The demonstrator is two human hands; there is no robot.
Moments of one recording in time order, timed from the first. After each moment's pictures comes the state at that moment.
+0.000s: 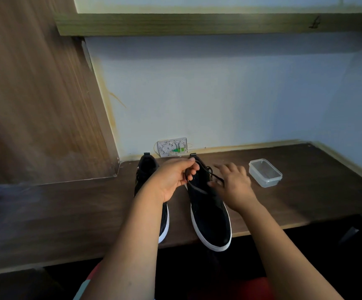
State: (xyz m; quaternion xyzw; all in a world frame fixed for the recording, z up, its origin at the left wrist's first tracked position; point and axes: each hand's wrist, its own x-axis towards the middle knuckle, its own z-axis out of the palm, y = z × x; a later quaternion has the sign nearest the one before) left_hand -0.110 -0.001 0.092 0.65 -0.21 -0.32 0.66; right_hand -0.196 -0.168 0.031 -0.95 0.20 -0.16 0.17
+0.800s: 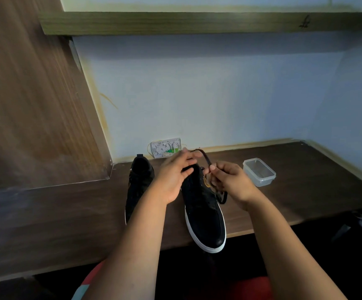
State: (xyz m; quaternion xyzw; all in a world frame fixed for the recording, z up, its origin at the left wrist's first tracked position) left_hand -0.112 -0.025 0.081 0.53 -0.21 -0.27 0.77; right_hand -0.200 -0.172 0.049 -0.74 0.10 -0.17 0.65
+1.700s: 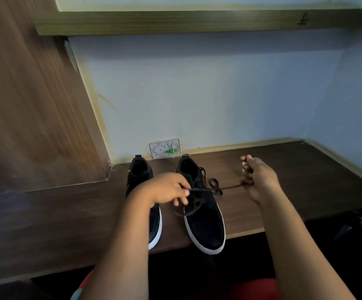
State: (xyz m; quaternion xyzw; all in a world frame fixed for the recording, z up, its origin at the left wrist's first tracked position) left_hand -0.100 0.001 0.079 0.82 -0.36 -0.31 0.30; right_hand -0.213 -0.215 0.058 -0.44 0.30 -0.28 0.80
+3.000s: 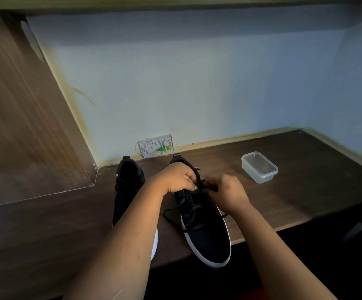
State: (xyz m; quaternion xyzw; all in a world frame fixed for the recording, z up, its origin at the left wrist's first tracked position) left_hand -0.043 -0.070 0.045 0.83 -0.40 -0.28 0.25; right_hand -0.172 -0.192 -0.002 -0.93 0.20 -0.15 0.27
